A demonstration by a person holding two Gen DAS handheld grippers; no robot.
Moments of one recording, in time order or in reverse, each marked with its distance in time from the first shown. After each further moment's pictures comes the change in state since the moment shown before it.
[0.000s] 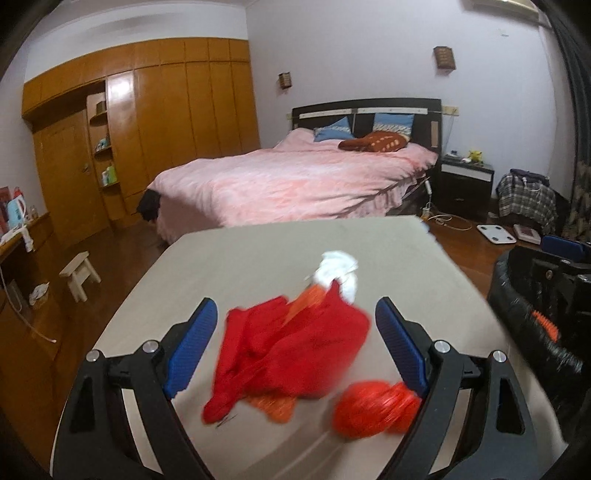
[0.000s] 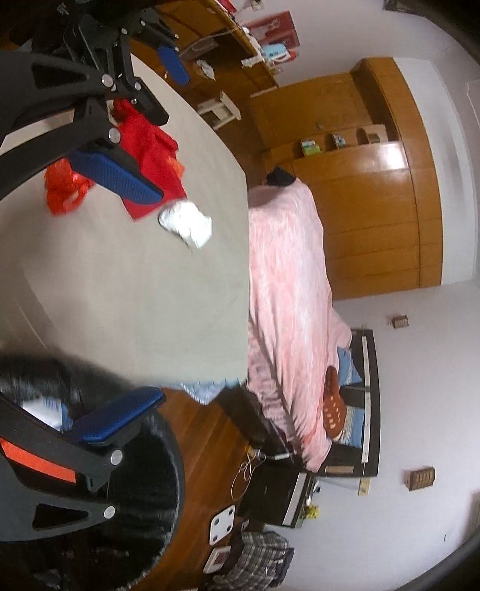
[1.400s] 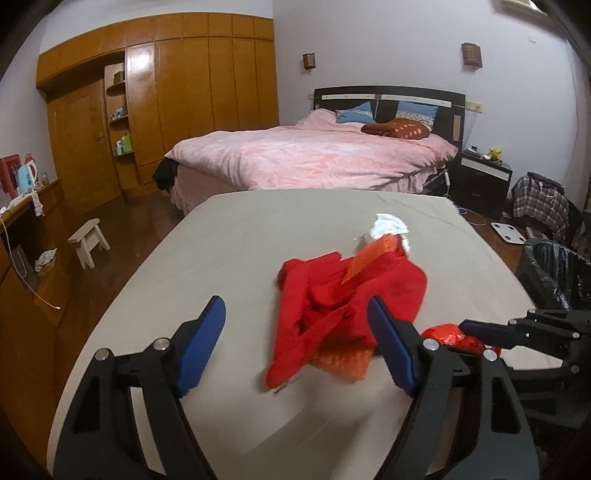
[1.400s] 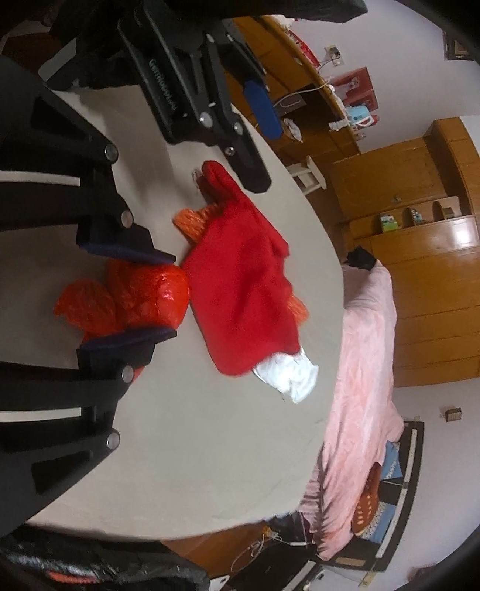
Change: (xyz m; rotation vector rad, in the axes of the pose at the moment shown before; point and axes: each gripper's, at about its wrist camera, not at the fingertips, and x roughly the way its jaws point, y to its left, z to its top) left arm 0.005 0.050 -0.035 -0.076 0.067 0.021; right arm 0.052 0.095 -0.056 -0.170 0.254 0.231
